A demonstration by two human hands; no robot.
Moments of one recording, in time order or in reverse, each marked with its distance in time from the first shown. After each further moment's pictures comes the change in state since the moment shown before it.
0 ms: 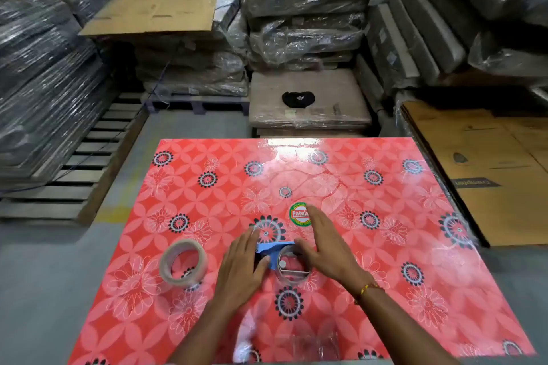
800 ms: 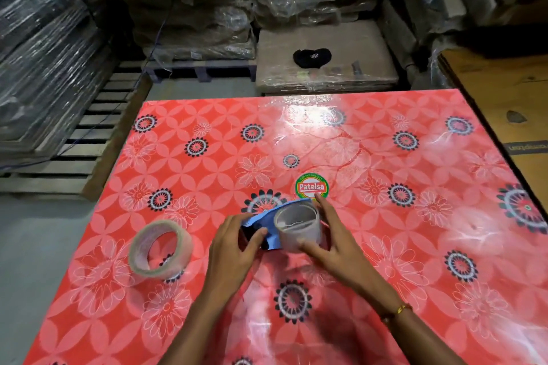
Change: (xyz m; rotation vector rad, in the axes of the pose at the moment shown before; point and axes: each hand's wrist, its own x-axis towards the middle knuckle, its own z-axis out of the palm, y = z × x) left_hand 0.026 -0.015 0.032 -0.290 0.268 -0.066; right_hand 0.007 0.056 0.067 0.657 -0.059 0.016
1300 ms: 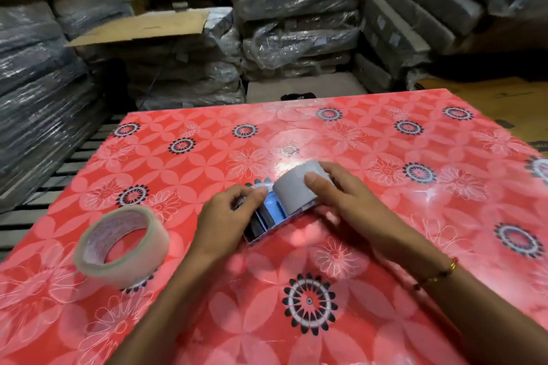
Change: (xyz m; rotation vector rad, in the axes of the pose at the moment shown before) left_hand 0.034 -0.031 0.024 -0.289 0.012 0.089; right_hand 0.018 0.001 0.009 0.128 0.142 -0.084
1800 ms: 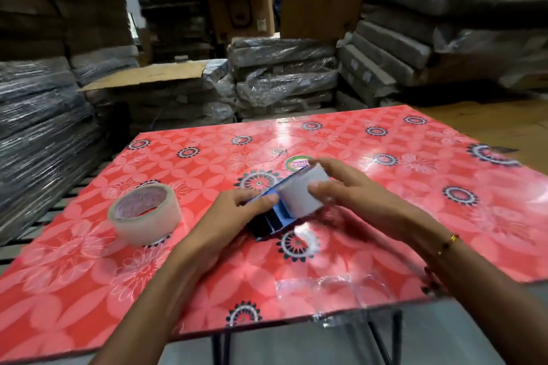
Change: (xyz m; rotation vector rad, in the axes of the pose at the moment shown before) left_hand -0.075 0.028 -0.014 -0.209 -0.311 -0.012; right_hand -0.077 0.000 -0.016 -0.149 -0.095 -0.148
